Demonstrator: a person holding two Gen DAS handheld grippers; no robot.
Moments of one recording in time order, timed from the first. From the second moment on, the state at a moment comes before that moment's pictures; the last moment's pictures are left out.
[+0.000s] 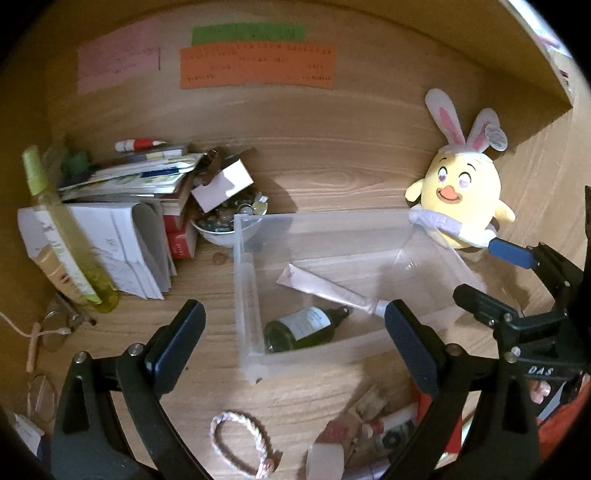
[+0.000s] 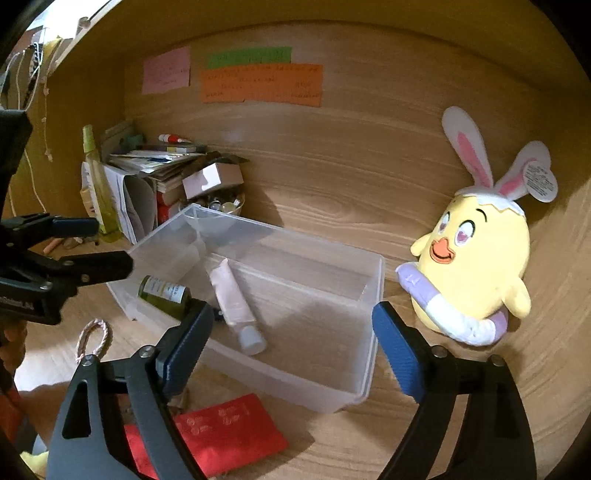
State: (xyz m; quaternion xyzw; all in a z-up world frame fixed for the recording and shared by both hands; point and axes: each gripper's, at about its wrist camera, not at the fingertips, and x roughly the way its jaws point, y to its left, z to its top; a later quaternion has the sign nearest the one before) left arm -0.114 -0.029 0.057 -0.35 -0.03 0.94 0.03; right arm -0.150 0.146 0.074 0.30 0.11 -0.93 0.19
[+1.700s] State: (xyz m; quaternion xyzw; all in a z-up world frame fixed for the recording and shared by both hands) left arm -0.045 -0.072 -0.045 -0.45 -0.08 0.89 -0.02; right arm -0.105 0.160 -0.006 0.40 0.12 -0.88 0.21
